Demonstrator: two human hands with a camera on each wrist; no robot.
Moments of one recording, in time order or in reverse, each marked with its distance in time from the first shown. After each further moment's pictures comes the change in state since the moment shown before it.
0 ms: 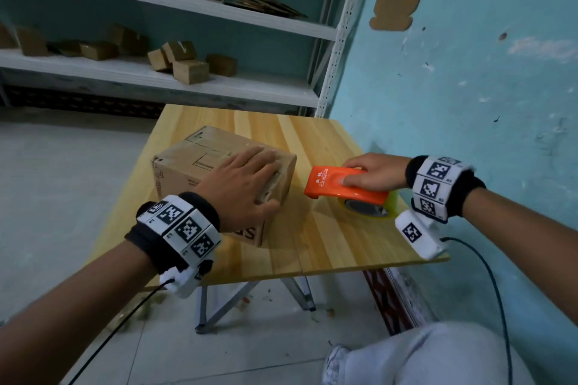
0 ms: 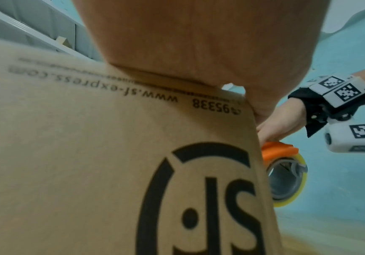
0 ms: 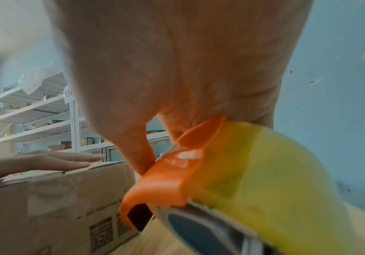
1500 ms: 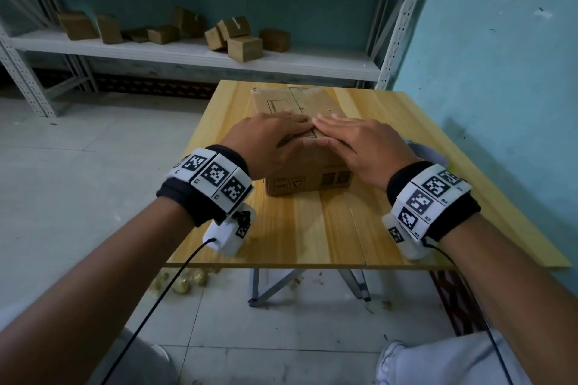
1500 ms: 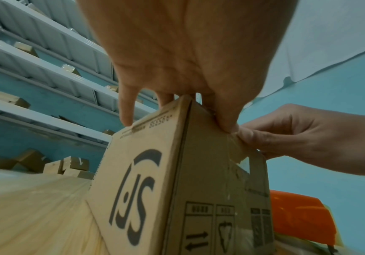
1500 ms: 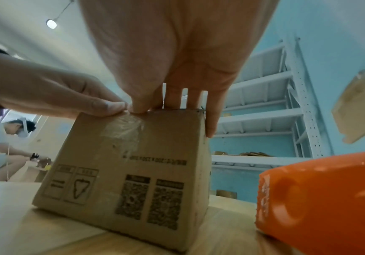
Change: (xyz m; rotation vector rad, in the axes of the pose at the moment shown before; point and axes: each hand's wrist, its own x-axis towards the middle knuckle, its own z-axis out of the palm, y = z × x) left_hand 0.008 -0.049 0.001 -0.159 0.107 -0.123; right_hand 0.060 -0.078 0.065 -0.076 0.584 -0.546
